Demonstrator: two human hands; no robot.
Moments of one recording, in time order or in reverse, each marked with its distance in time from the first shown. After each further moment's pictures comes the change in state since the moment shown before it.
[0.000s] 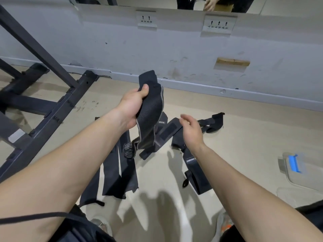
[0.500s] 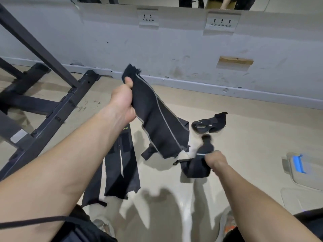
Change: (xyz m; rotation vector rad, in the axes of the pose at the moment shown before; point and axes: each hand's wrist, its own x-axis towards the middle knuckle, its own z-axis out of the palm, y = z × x) left_hand 0.001 0.024 -0.007 -0.390 0.216 -0.064; right_hand 0.011 0.117 -0.057 -0.585 -0.014 0.524
